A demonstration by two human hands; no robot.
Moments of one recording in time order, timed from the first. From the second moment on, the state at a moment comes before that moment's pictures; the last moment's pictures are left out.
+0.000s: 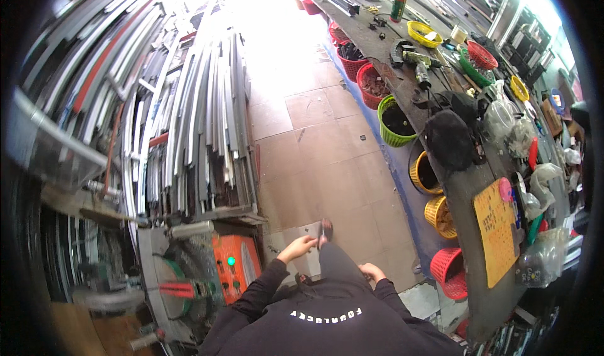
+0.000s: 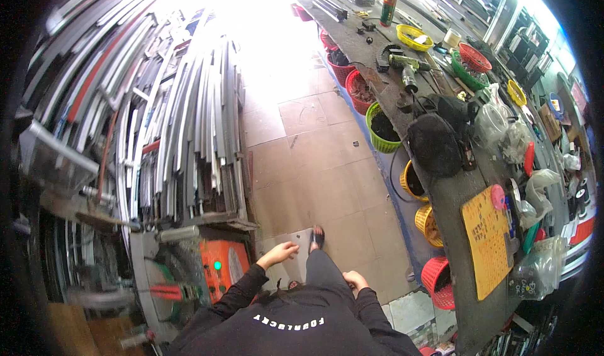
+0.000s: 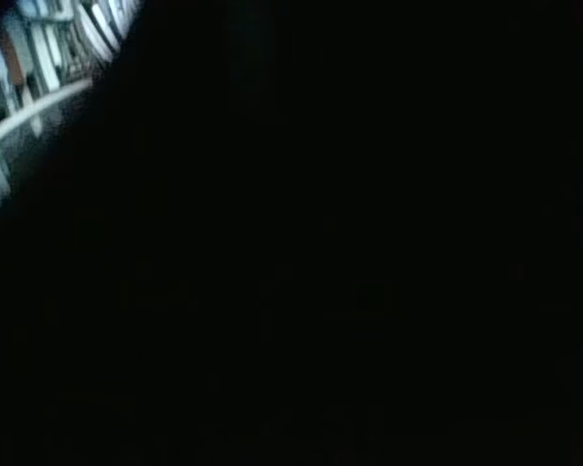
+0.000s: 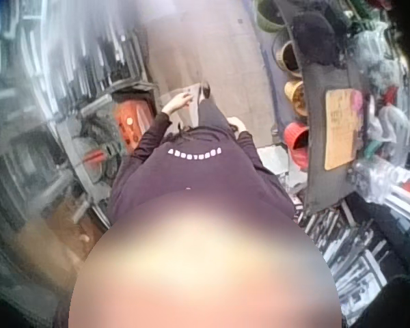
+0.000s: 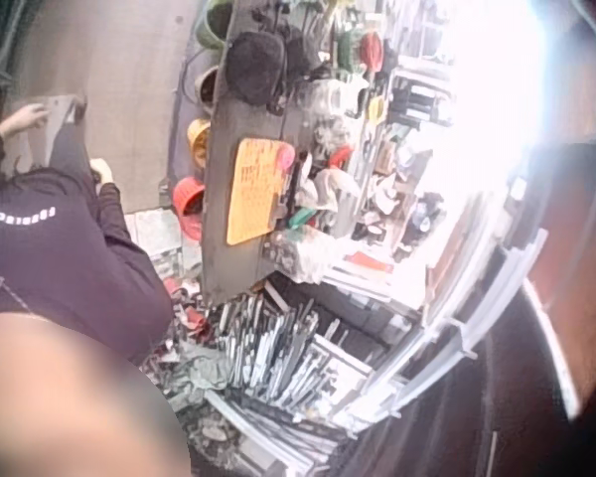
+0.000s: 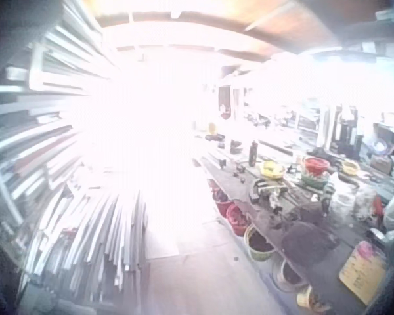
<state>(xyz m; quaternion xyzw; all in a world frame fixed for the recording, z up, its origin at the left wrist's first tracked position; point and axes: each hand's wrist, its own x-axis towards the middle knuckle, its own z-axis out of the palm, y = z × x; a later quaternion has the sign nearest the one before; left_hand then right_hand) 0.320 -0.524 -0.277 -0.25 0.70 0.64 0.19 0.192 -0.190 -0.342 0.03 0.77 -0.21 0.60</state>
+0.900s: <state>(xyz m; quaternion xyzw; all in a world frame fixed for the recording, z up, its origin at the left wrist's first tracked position) -0.180 -1.074 -0.383 -0.08 0.87 0.22 0.42 -0.568 -0.782 0.114 -0.26 0.74 -0.61 0.11</state>
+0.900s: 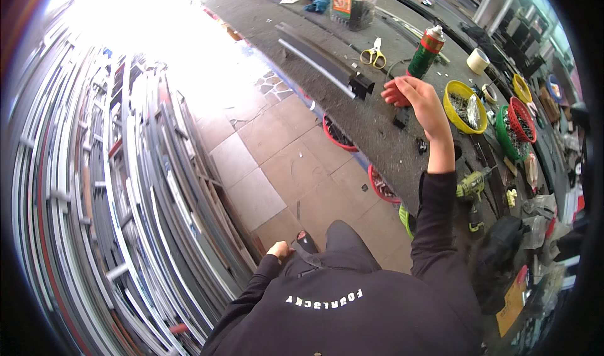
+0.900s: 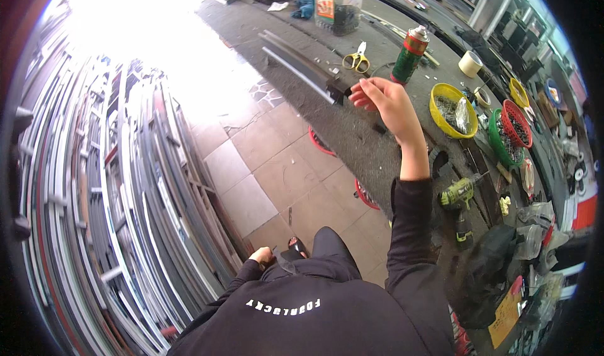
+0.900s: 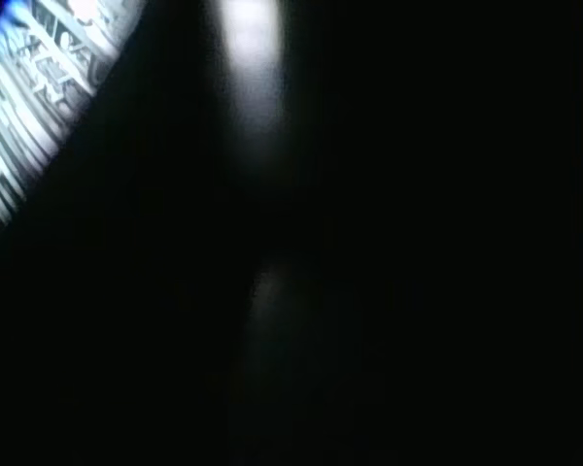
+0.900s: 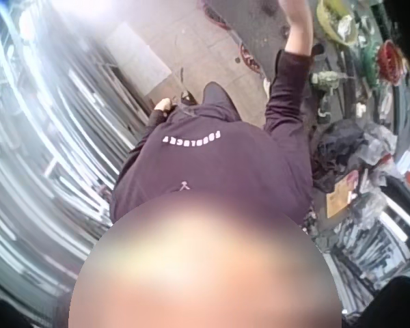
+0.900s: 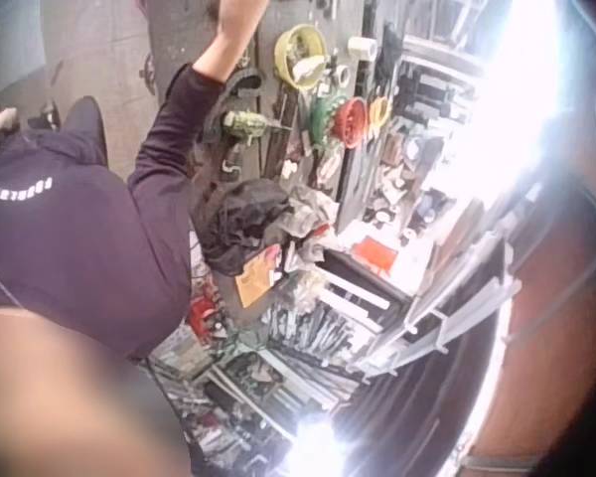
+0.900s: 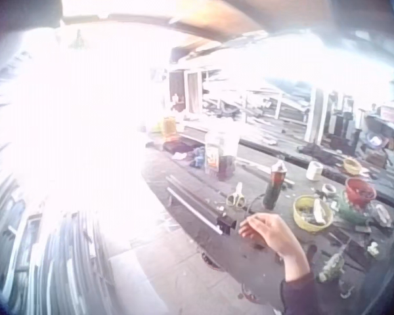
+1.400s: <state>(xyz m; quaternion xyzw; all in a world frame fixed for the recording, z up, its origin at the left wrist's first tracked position) -0.552 -1.180 -0.089 -0.15 0.79 0.58 0.13 -0.844 -0.877 -0.018 -0.01 1.00 -0.01 0.04</state>
